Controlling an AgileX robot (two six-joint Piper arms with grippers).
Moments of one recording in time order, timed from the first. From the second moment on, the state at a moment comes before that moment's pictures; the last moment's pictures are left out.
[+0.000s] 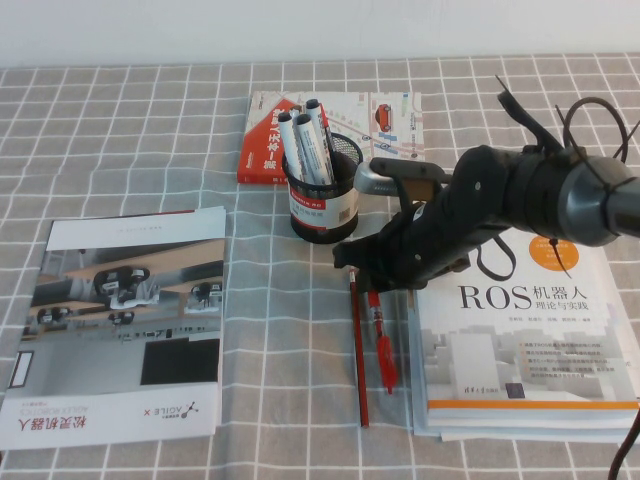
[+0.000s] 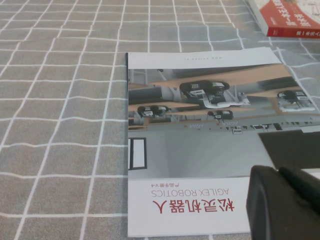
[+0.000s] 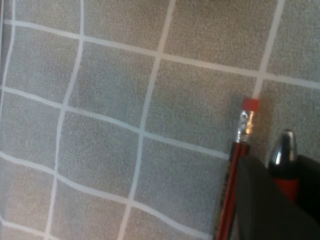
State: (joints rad) right arm 0.54 2.03 -1.41 0.44 0.56 0.05; left arm -0.07 -0.02 0.03 -0.06 0.38 0.07
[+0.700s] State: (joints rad) right arm 0.56 1.55 -1.30 0.24 0.62 0.05; left arm -0.07 -0.02 0.03 -0.06 0.38 0.07
